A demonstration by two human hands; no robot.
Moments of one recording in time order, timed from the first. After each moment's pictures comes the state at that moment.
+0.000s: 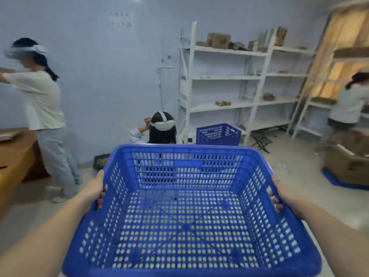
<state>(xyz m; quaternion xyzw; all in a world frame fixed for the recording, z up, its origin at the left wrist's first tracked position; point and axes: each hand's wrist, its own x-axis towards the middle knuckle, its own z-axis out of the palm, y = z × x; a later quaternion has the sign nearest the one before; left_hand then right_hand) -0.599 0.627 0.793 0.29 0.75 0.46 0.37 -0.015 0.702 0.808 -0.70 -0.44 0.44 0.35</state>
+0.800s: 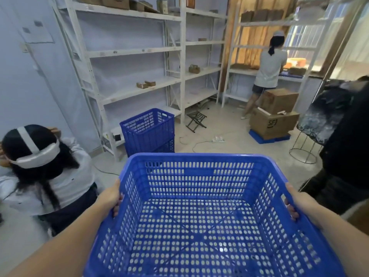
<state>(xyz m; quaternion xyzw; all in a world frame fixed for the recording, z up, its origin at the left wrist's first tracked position) -0.272 1.097 0.709 0.44 0.71 0.26 0.49 0.276 0.898 0.742 -0.83 -0.21 0.37 0.37</state>
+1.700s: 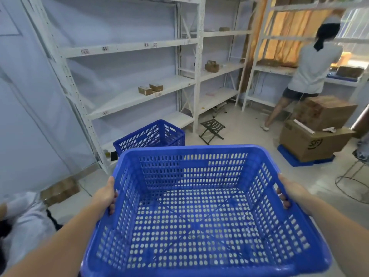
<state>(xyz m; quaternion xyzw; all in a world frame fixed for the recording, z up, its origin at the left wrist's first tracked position) -0.187 1.640 0.699 0.36 0.75 0.28 0.48 0.383 1.518 0.732 -0.81 -0.26 0.40 0.35</state>
